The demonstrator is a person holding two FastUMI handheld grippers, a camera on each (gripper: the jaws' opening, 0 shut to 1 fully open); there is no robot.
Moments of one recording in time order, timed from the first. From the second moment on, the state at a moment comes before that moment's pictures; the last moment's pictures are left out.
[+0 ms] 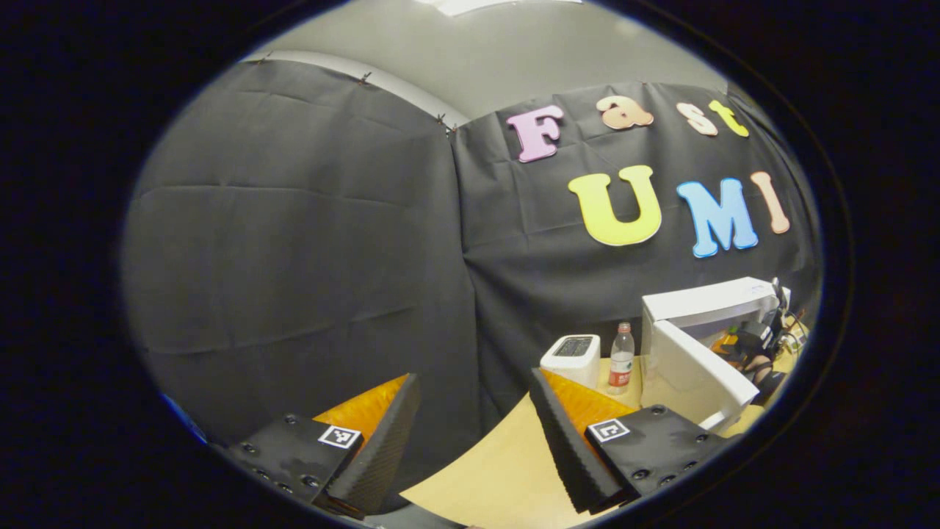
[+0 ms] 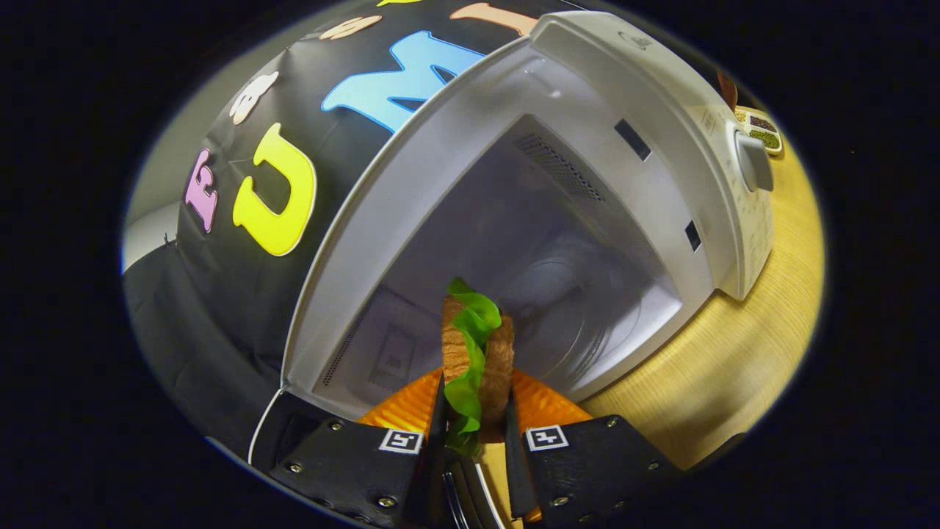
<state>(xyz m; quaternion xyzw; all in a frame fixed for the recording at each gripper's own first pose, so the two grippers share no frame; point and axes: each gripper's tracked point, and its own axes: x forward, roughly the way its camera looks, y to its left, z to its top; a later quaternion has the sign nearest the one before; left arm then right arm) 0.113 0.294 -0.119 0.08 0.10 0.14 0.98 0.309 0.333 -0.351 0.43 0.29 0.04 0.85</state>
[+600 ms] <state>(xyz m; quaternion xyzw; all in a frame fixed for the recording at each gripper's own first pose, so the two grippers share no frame) 0.130 0.238 -0.140 0.06 0.09 0.09 0.99 0.285 0.261 -0.367 0.21 0.33 -0.02 0.92</state>
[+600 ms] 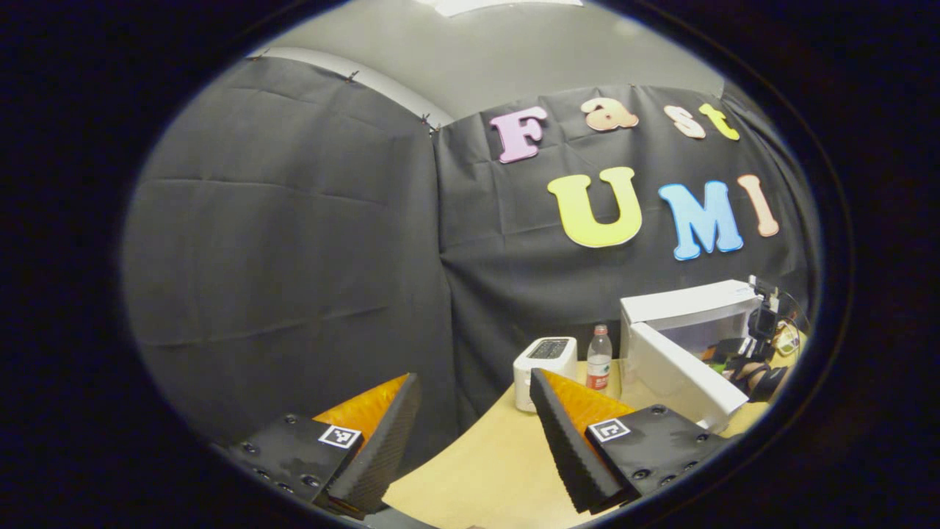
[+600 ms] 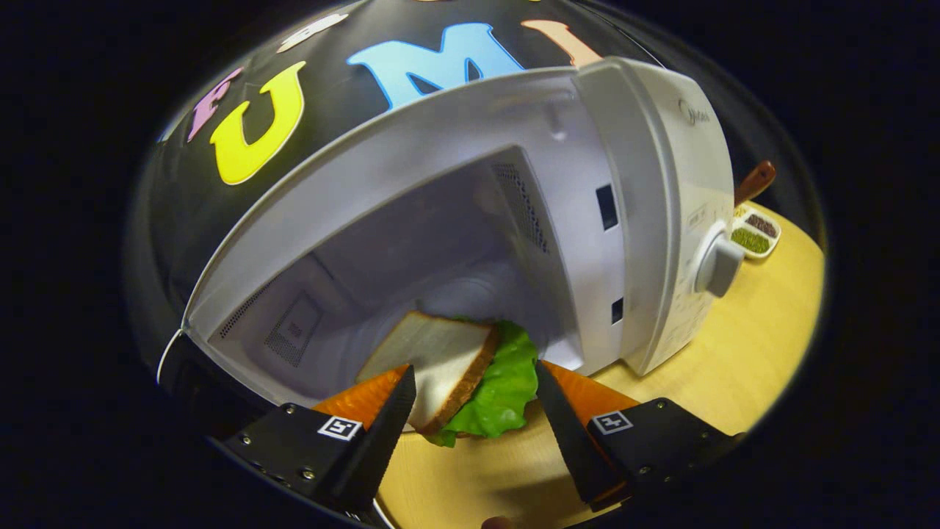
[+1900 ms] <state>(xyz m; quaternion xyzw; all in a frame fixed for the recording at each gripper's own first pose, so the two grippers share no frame) 0.103 0.053 -0.271 0.02 0.17 -0.01 0.99 0.121 0.080 -0.117 0.09 0.13 0.05 0.99</state>
